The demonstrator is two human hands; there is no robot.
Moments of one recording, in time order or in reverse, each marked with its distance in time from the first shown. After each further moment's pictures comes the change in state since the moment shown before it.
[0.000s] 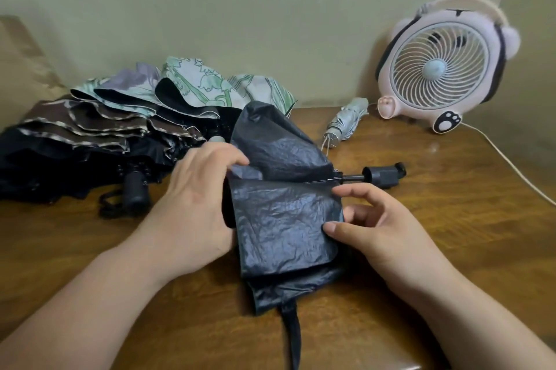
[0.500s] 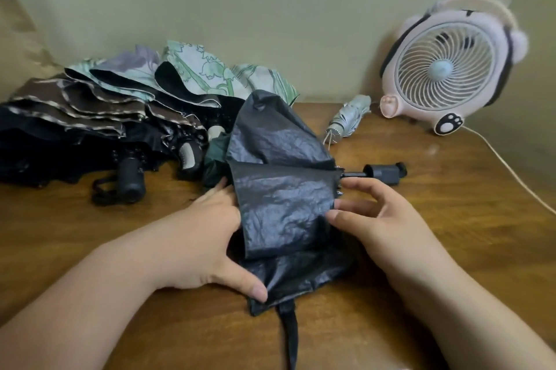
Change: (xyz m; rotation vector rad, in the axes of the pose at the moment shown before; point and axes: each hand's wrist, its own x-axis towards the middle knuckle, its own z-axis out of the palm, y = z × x) left_hand -0.008 0.009 -0.009 0.059 -0.832 -0.092; right_hand 0.001 -0.012 0.008 -0.142 0.160 0.092
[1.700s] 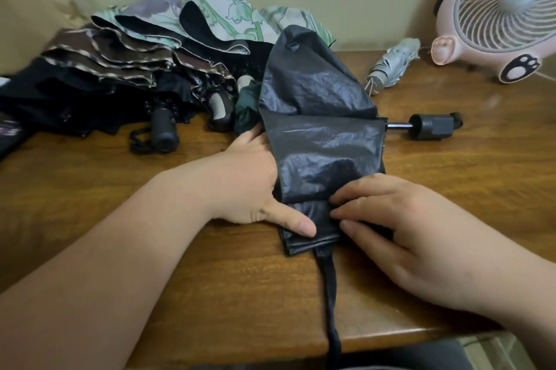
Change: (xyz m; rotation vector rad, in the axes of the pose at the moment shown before) left_hand 0.014 0.009 -0.003 0.328 -0.089 -0.033; right_hand -0.025 0.013 -0.002 -0.923 -0.474 -0.808
